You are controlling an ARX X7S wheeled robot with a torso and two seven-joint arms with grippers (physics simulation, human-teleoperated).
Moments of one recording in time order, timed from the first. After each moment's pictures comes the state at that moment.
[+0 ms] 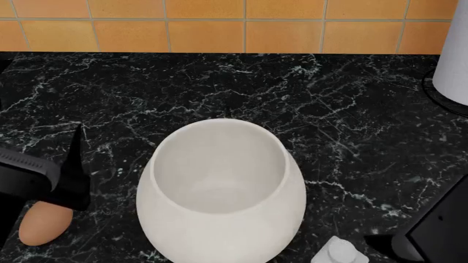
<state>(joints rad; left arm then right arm) -0.43 -0.35 0.16 0.43 -0.05 -0.61 -0.02 0.34 0.97 0.17 -0.65 0.95 1.20 -0.44</state>
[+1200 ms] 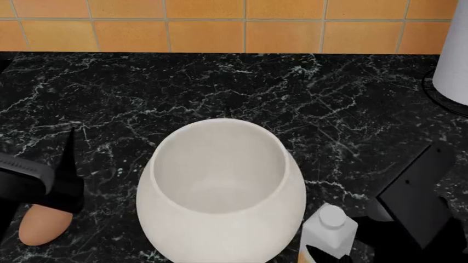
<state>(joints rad) -0.41 -0.38 0.16 0.43 -0.07 -0.59 -0.03 0.56 0.91 -0.11 -0.49 0.82 1.13 -0.48</state>
